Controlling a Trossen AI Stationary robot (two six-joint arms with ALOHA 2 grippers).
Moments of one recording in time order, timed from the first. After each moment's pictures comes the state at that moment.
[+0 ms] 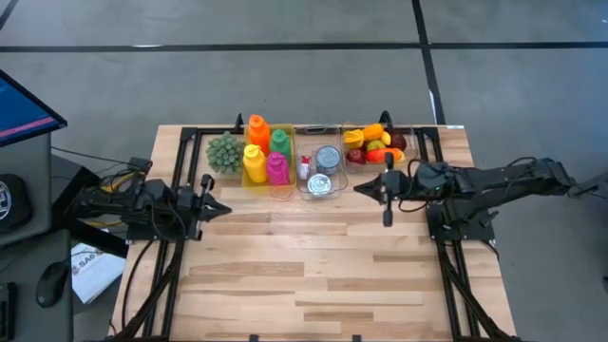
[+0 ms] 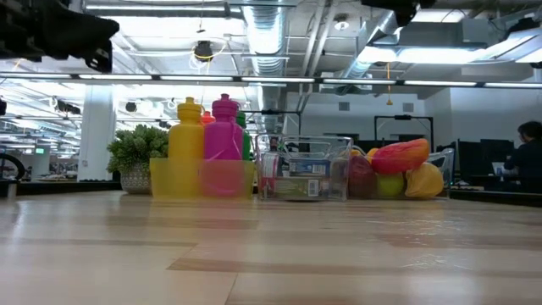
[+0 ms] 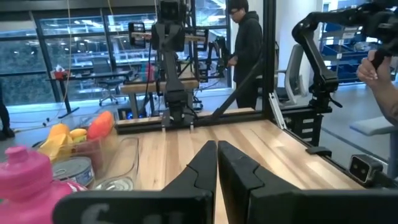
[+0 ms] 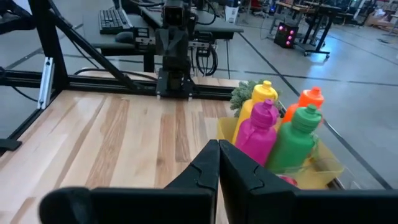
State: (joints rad) left arm -0.09 0.00 0.12 -0.04 0.01 0.07; right arm 0.14 0.89 0.76 -0.11 0.25 -0.08
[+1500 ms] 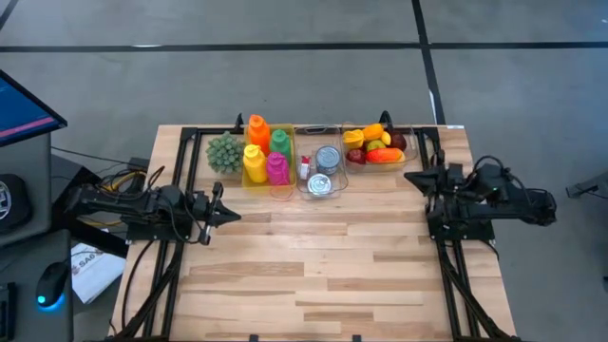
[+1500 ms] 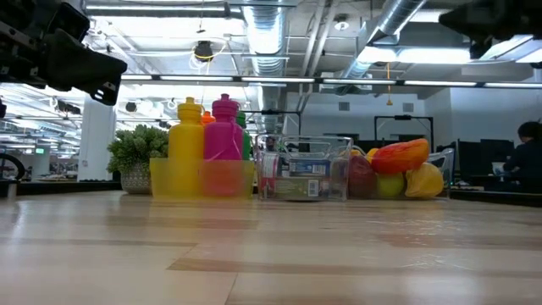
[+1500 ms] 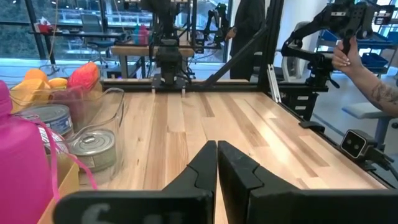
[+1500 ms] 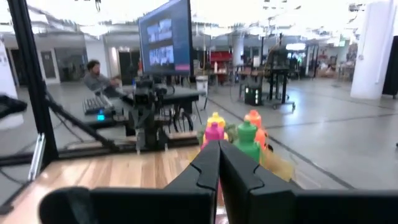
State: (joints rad) left arm -0.09 0.14 0.01 0.09 0.02 -0.04; right arm 0.00 0.02 0.38 -0.24 0.23 -0.01
